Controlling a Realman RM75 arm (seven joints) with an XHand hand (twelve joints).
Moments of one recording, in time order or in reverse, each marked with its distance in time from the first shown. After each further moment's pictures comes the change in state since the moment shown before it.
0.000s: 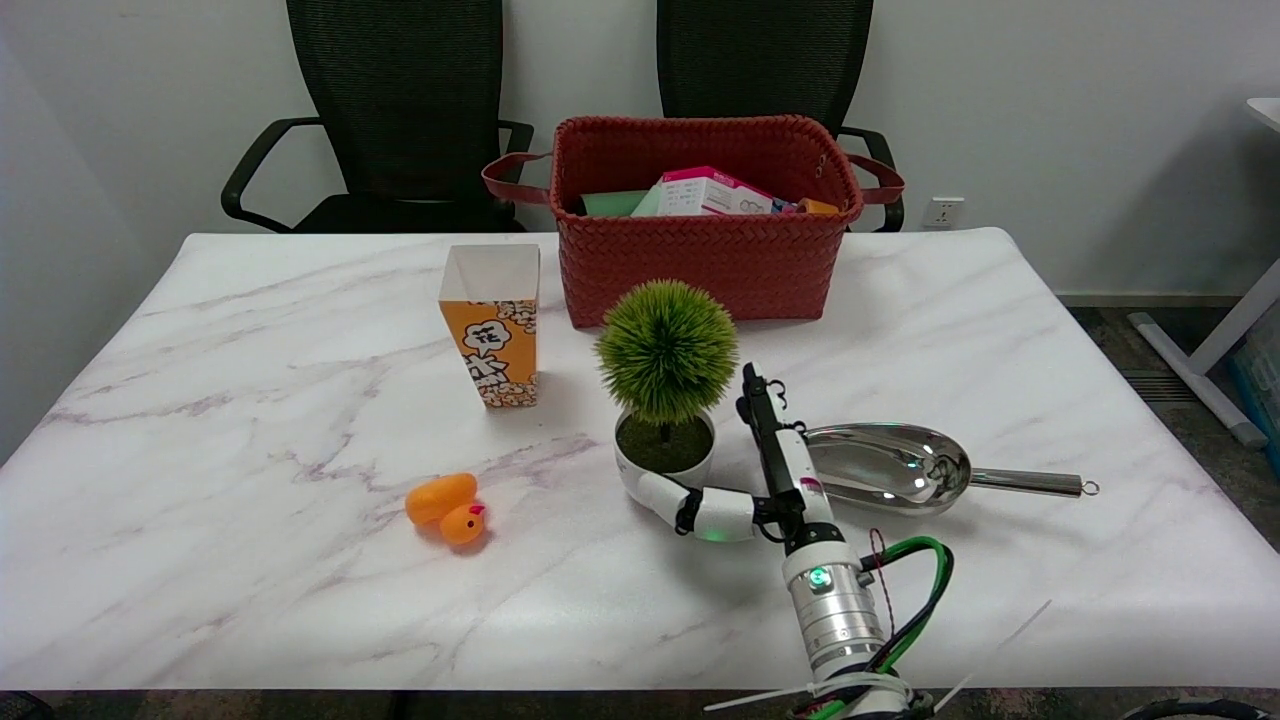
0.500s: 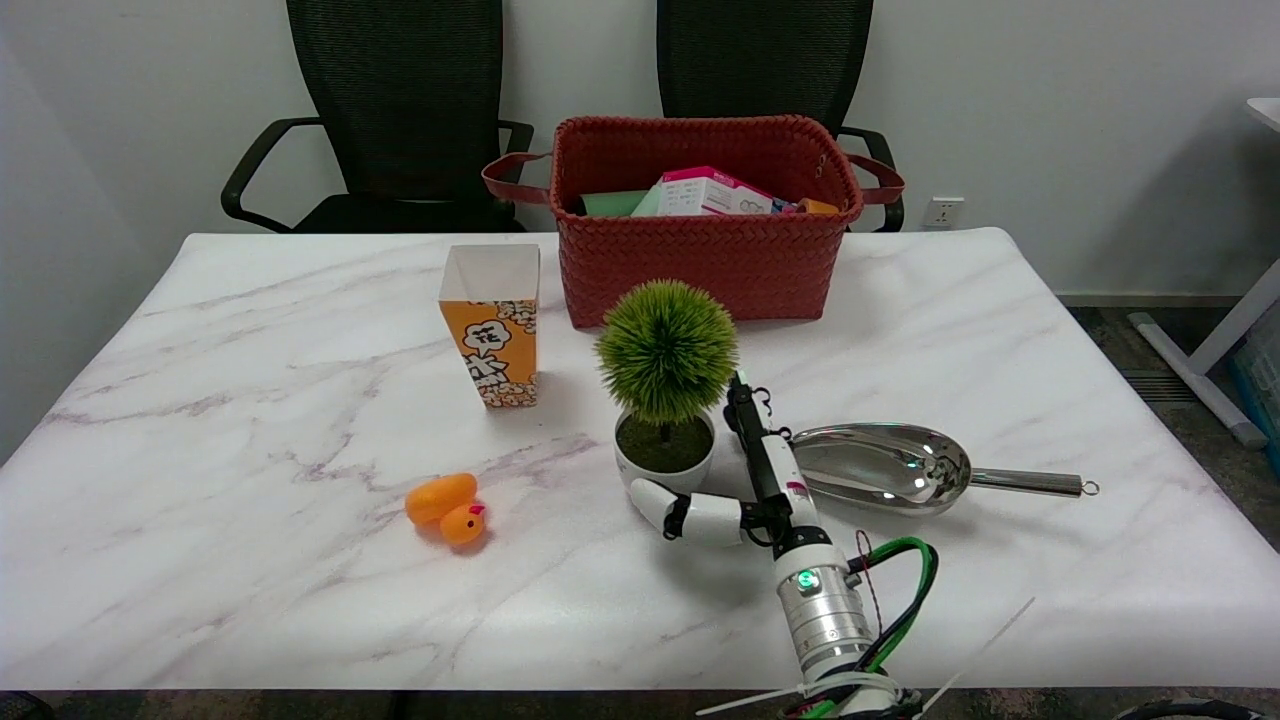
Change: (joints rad) arm 0.007 -0.015 0.005 -0.020 0.005 -0.041 0.002
